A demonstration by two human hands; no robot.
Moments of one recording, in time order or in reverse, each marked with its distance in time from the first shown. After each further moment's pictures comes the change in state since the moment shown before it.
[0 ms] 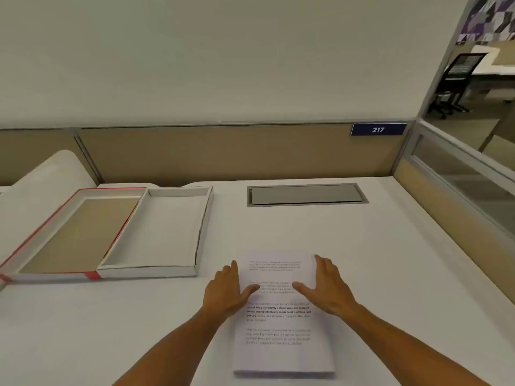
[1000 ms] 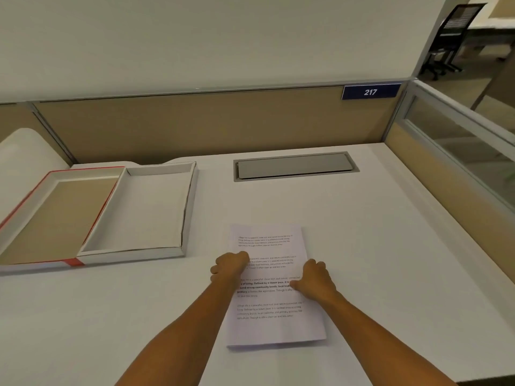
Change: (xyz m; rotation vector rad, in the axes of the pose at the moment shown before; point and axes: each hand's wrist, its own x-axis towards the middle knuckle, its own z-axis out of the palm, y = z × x) left_hand 0.019 0.056 -0.001 -0.804 -0.226 -0.775; right_hand -0.007 -0.003 0.033 0.080 -0.199 0.365
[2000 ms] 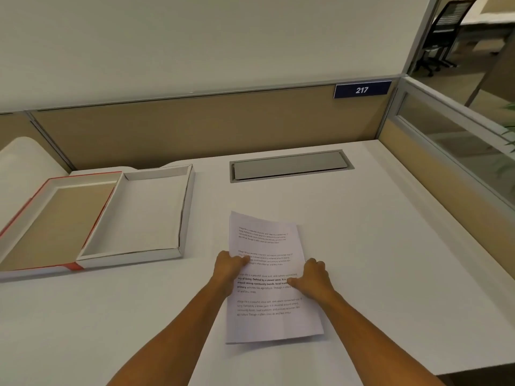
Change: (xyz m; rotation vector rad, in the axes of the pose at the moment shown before) left_hand -0.018 -0.012 -0.013 -0.319 -0.252 0.261; right_hand -0.001 0.013 0.004 0.145 0.024 -0.009
